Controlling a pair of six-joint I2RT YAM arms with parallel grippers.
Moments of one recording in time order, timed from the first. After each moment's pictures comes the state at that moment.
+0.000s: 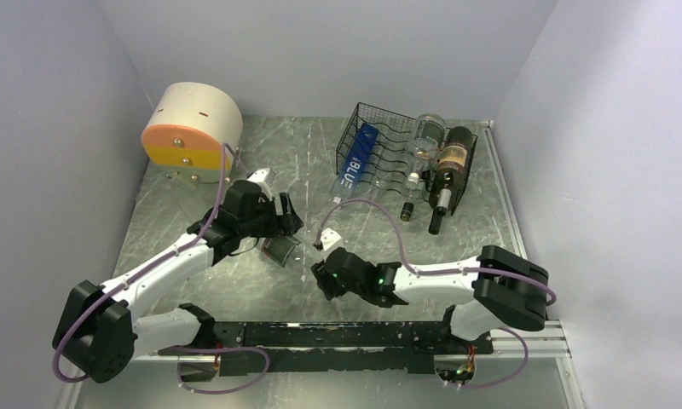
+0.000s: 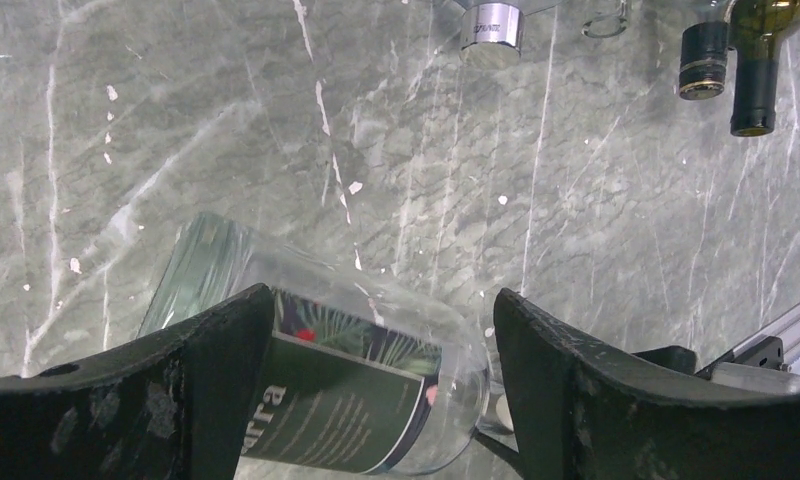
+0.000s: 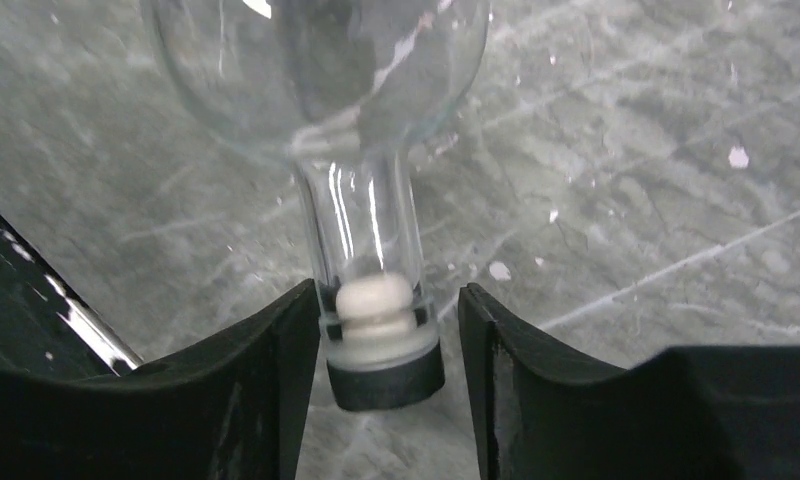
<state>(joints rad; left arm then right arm) -0.55 1.14 0.67 -0.16 0.07 -0.57 1.21 1.43 0.56 0.12 0.26 0.37</state>
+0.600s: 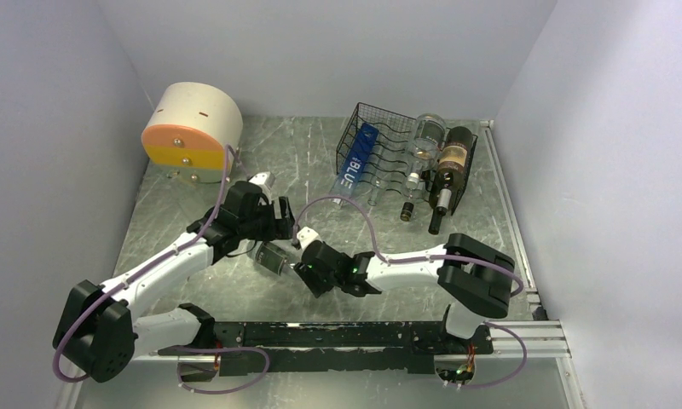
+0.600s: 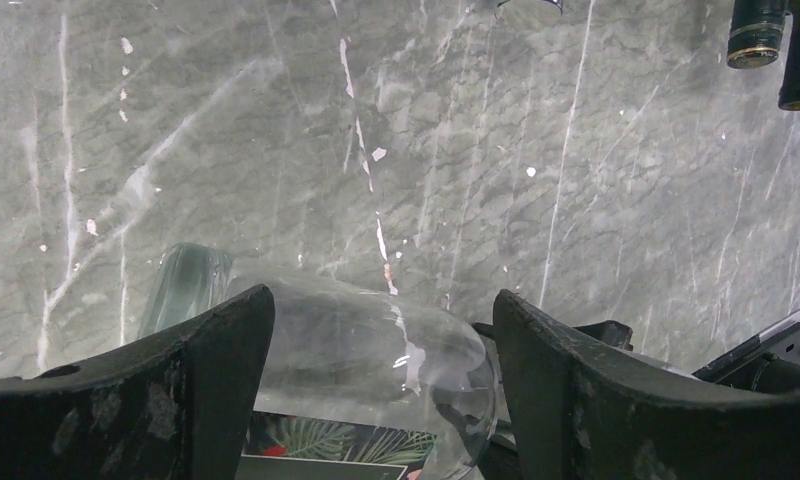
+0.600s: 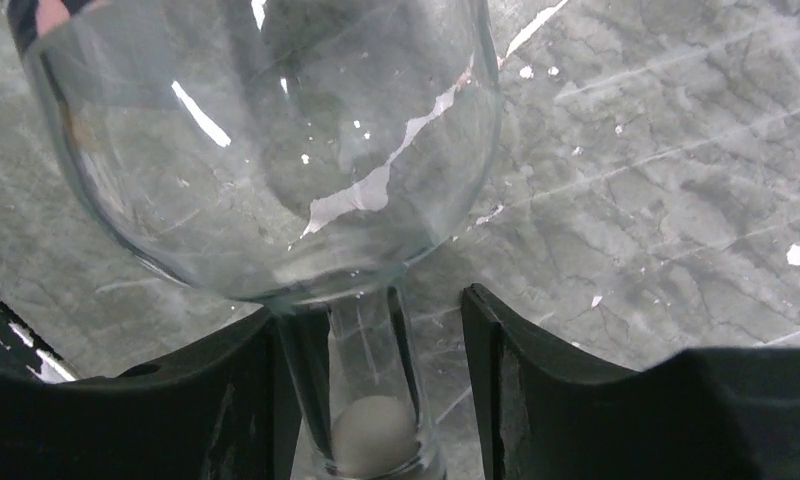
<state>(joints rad) -0.55 1.15 0.68 -0.23 0.08 -0.56 1.20 1.64 0.79 0.00 0.21 0.29</state>
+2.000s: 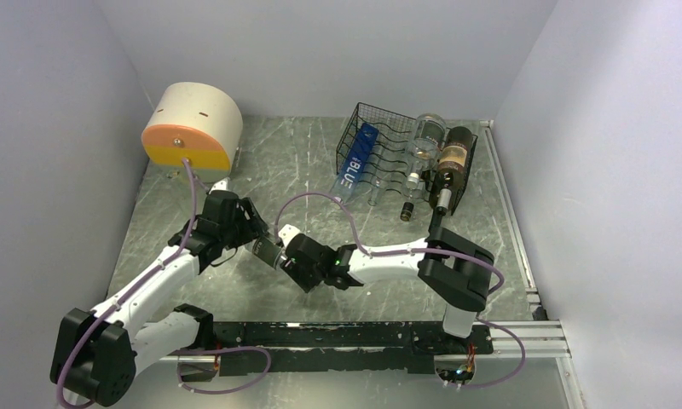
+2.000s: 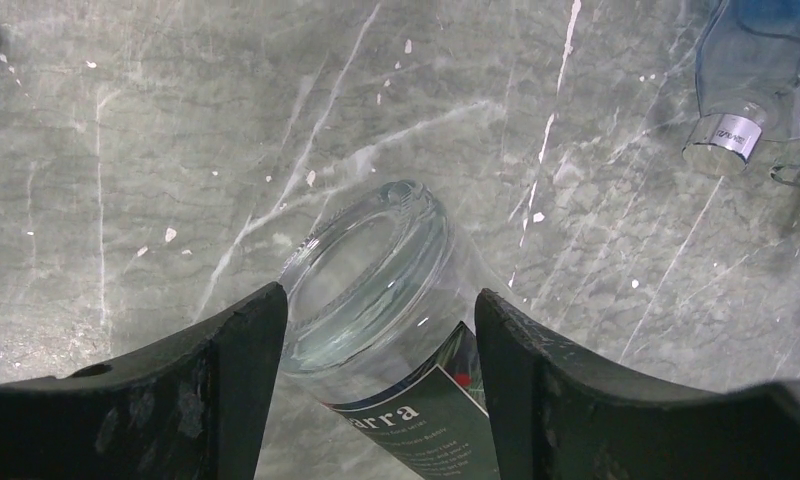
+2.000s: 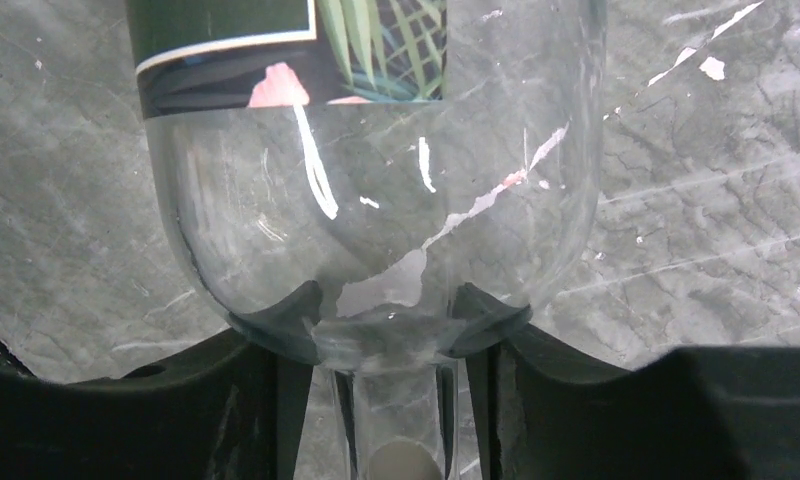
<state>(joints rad) -0.38 1.02 0.57 -0.32 -0.09 -0.74 1.19 1.78 0.96 -0.07 0.19 0.18</state>
